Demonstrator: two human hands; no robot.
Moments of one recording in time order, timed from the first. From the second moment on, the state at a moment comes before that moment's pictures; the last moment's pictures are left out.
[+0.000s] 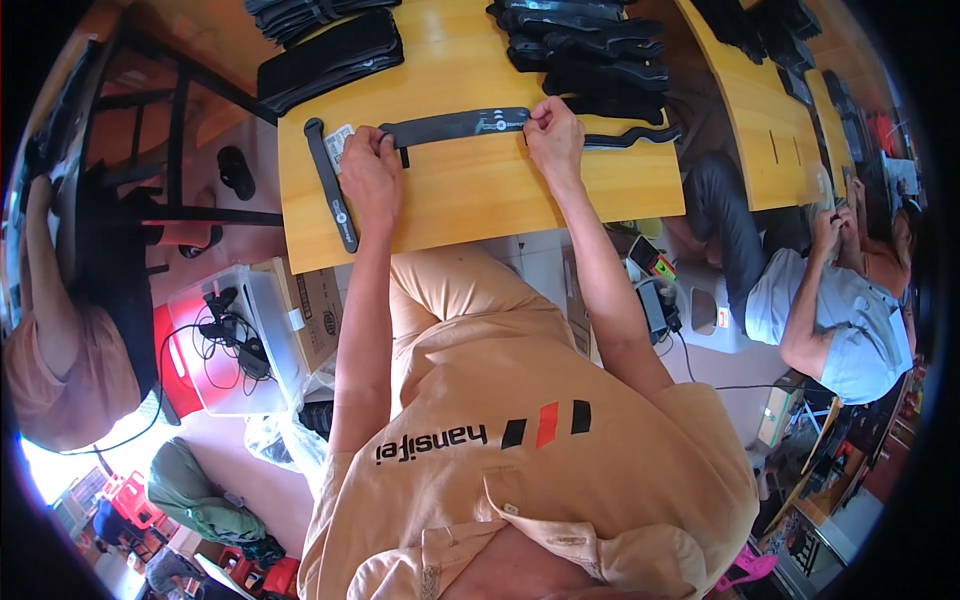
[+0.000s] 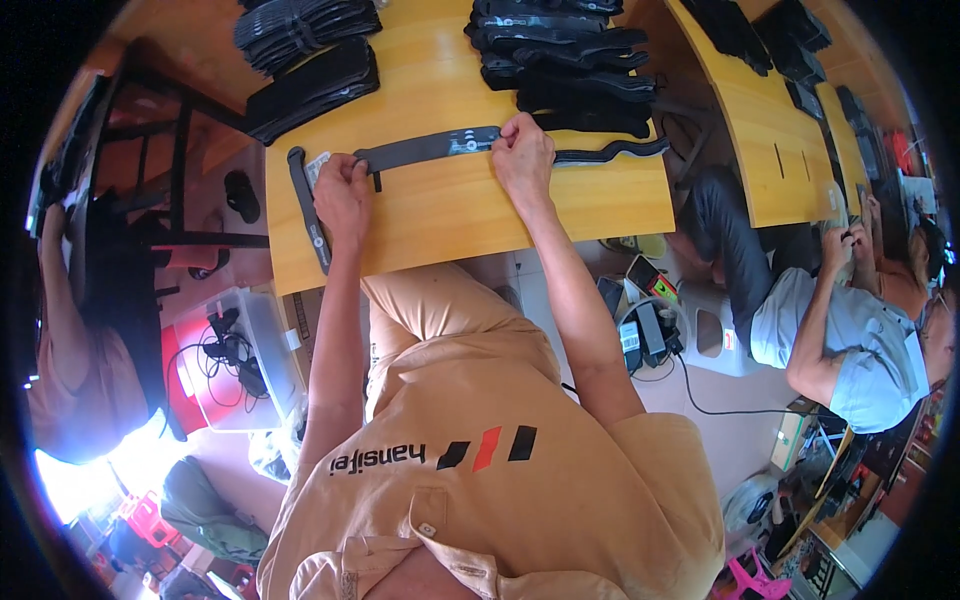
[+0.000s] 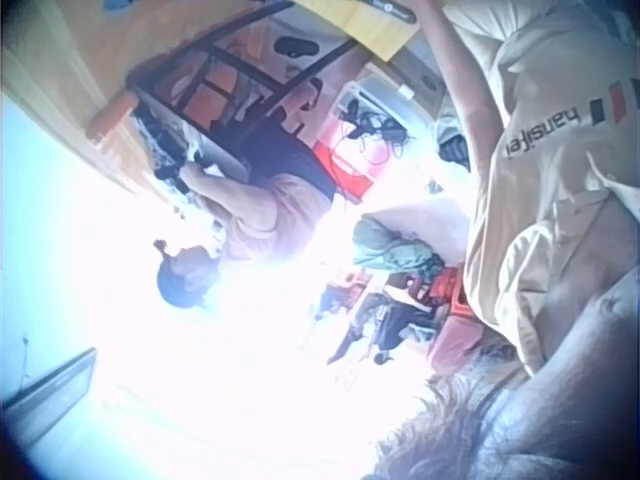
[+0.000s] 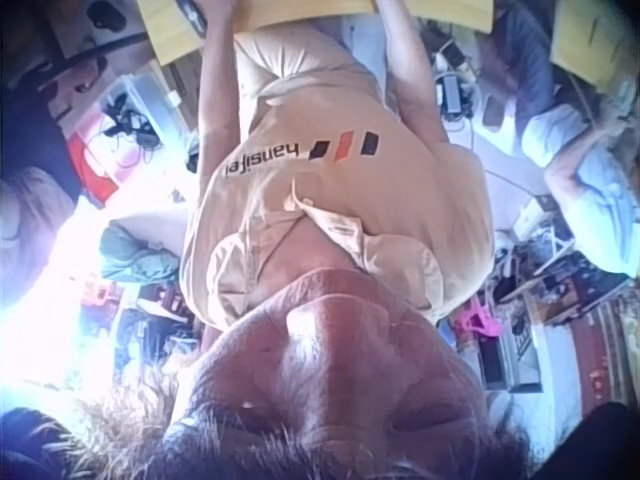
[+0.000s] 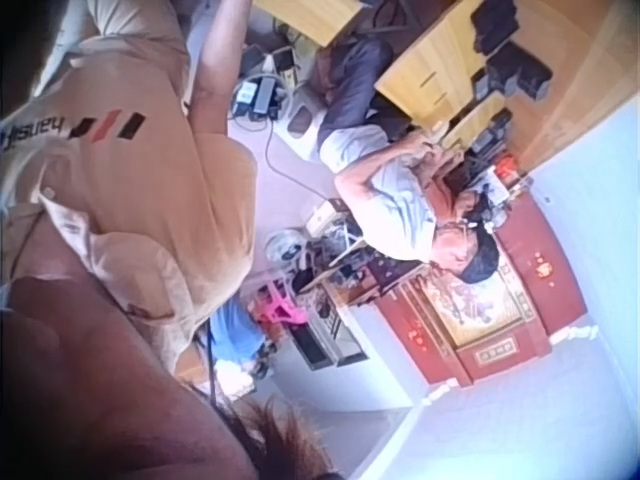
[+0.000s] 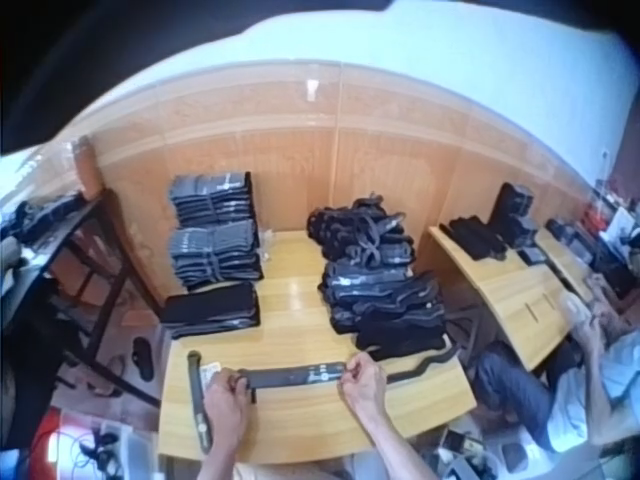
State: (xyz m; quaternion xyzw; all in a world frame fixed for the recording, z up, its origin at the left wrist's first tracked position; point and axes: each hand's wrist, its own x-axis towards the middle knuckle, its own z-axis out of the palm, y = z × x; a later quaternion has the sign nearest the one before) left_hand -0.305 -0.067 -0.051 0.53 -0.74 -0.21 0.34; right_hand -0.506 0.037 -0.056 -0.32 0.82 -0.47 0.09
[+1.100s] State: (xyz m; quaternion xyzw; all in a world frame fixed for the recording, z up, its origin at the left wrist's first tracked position) left_hand -0.304 -0.037 -0.063 0.31 -0.94 -0.08 0.14; right_hand -0.446 0.056 -0.065 -0.62 0.76 -0.20 -0.01
